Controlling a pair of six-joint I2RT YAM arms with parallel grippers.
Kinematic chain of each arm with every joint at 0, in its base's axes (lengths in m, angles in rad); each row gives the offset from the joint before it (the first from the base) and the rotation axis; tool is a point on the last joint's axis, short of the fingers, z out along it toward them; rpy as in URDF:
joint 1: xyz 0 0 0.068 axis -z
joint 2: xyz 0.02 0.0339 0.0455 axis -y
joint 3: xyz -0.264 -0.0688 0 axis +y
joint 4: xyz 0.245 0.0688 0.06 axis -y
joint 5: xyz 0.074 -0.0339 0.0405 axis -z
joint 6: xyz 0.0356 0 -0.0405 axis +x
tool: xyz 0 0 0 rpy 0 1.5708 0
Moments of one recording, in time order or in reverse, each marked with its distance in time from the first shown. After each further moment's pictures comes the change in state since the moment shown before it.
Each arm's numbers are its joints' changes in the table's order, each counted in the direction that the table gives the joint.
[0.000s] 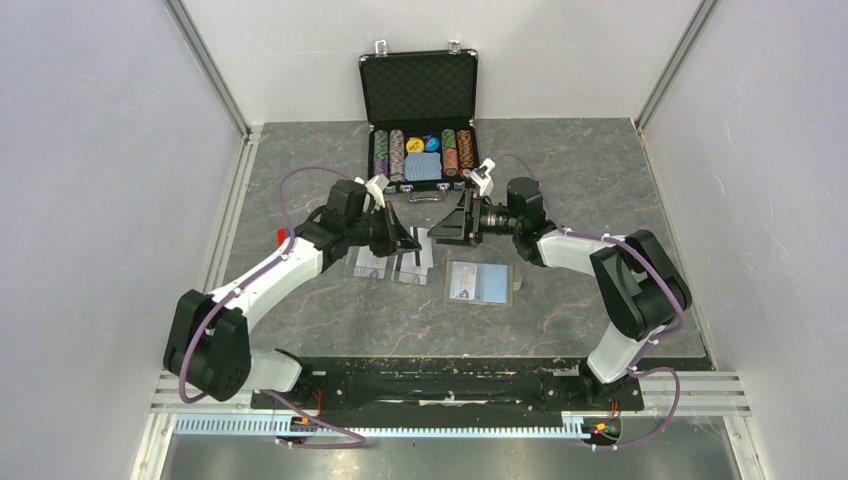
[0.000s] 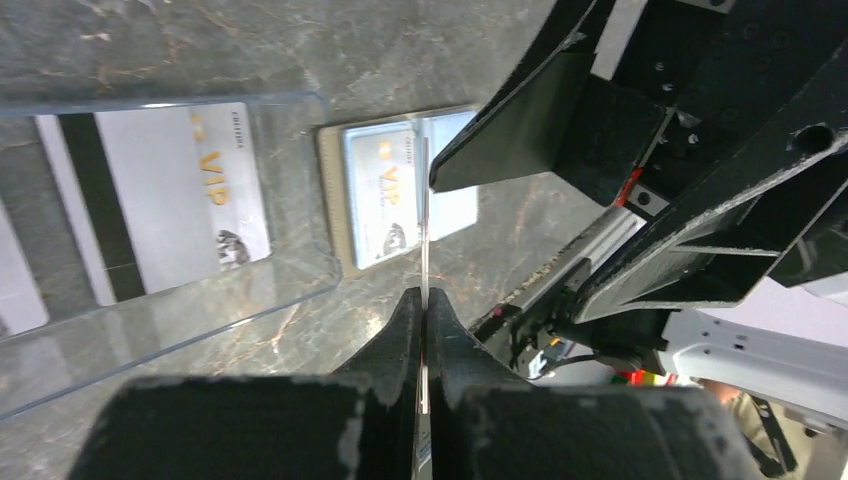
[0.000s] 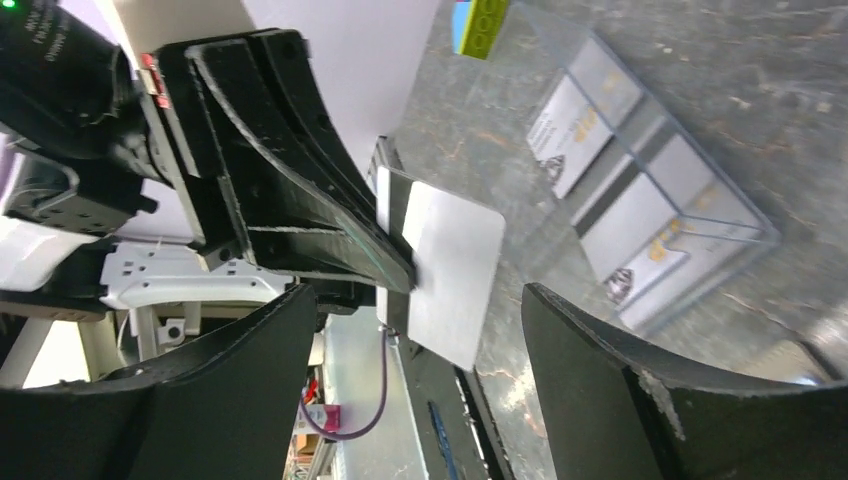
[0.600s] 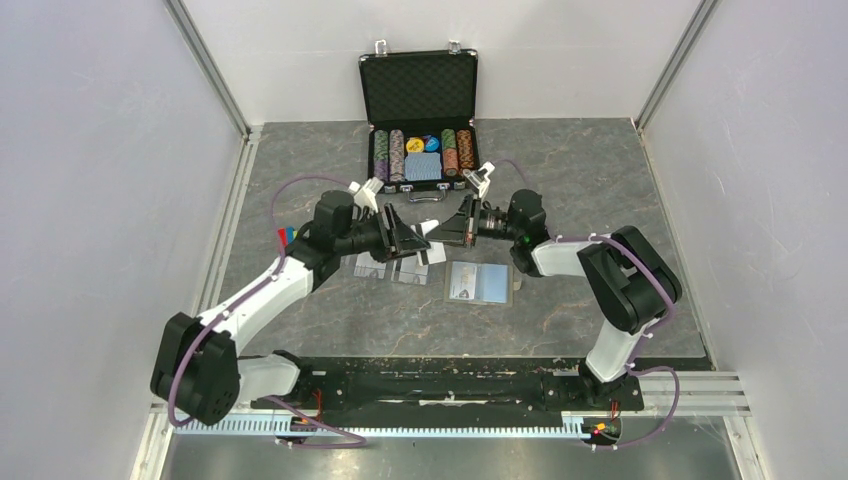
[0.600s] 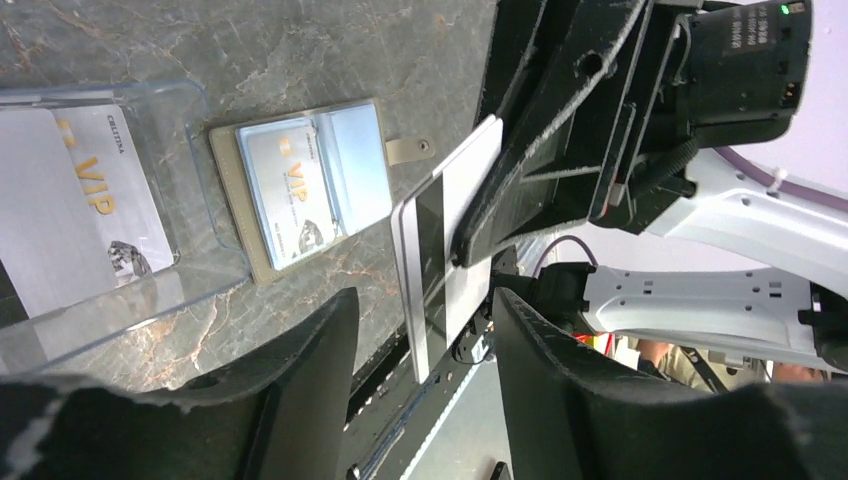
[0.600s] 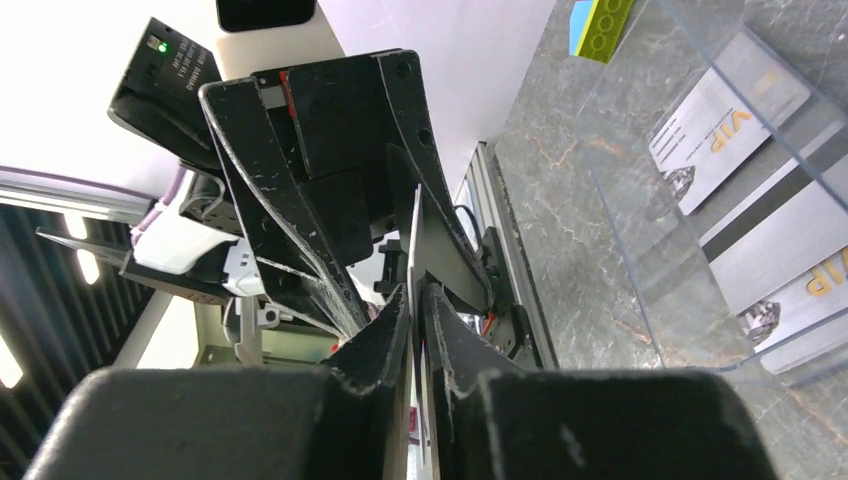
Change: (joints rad) left arm -0.011 0.113 0.141 0.246 0.148 -0.120; right arm -0.042 -0.057 0.069 0.458 -0.036 0.353
